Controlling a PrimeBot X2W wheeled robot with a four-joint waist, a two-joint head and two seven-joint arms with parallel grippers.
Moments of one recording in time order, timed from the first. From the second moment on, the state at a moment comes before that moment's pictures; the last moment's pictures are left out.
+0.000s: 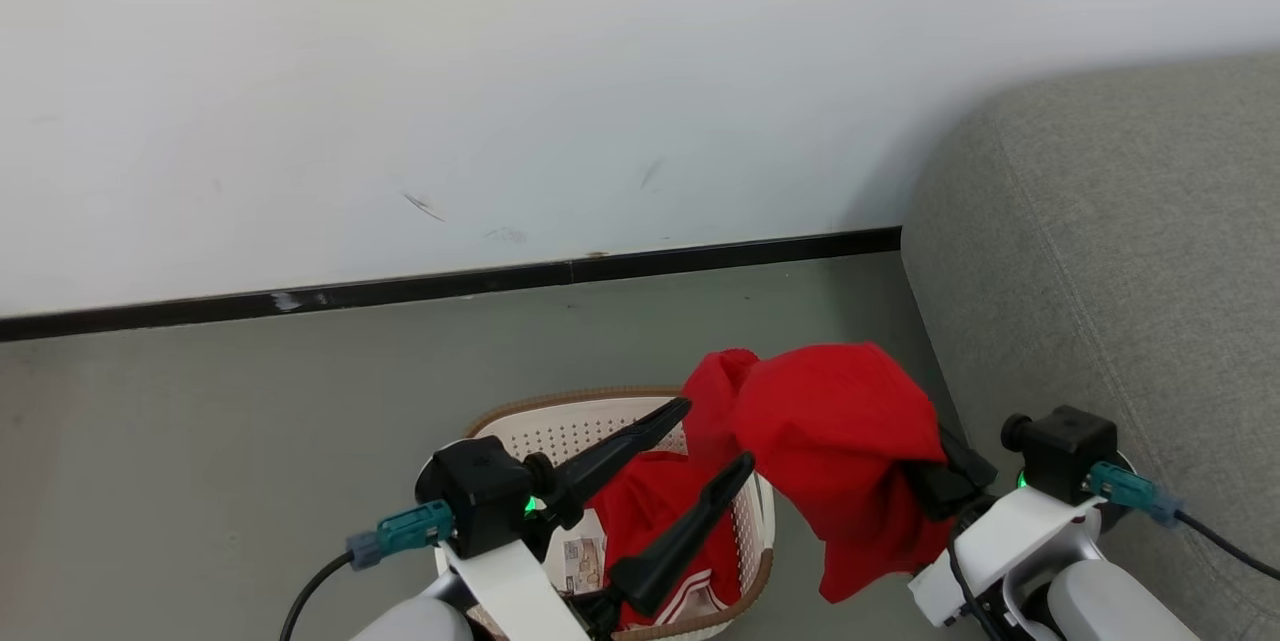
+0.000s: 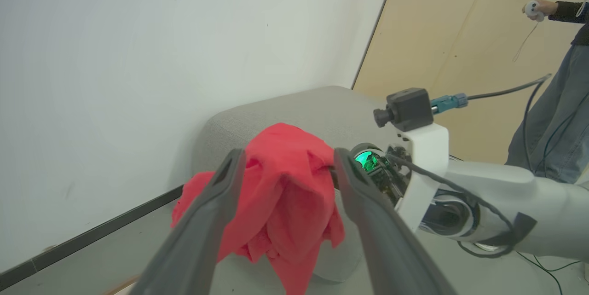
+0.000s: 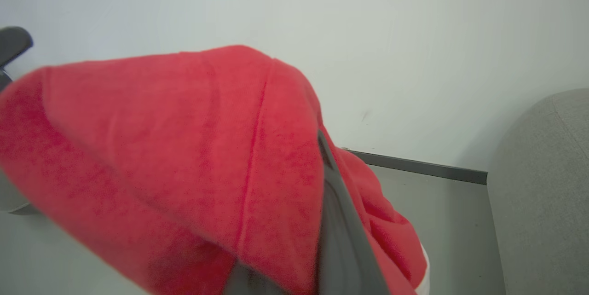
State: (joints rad) left arm -0.35 0.26 -0.79 -0.12 -0.77 -0.13 -0.10; right arm -0.18 -0.21 0.40 0.17 0.36 0.13 -0.25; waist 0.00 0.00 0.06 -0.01
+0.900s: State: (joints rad) left arm -0.32 0.29 -0.82 -0.07 -0.73 -0.13 -0.21; right arm -0.11 -0.23 0.25 0.10 0.34 0.13 -0.25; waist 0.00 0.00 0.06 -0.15
